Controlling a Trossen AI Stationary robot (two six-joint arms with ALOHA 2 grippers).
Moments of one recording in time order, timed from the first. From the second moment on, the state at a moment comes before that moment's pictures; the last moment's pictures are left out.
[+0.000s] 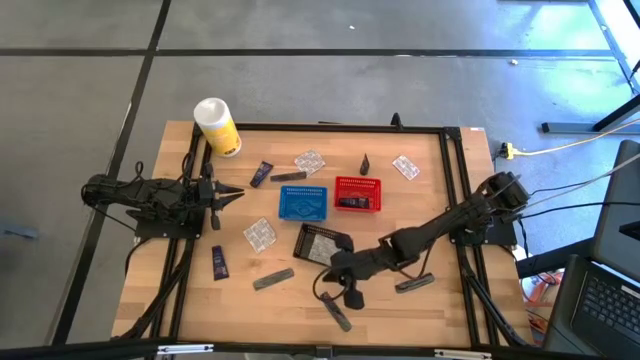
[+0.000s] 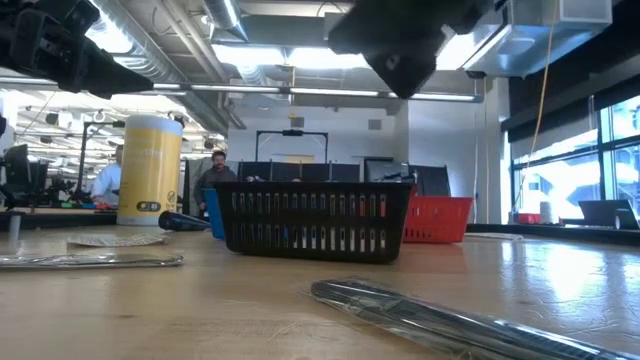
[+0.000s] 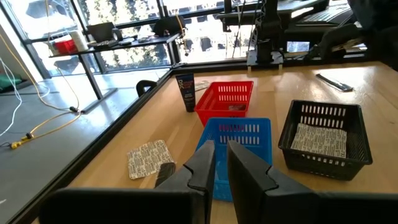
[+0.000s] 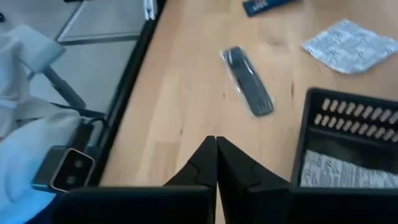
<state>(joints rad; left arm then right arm) -0.20 0.00 0.22 -0.39 -0.48 0.05 0.47 1.77 1.11 0.02 0.12 0.36</state>
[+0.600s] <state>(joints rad) -0.20 0.00 0.22 -0.39 -0.48 0.05 0.45 1.84 1.11 -0.12 0.10 0.50</state>
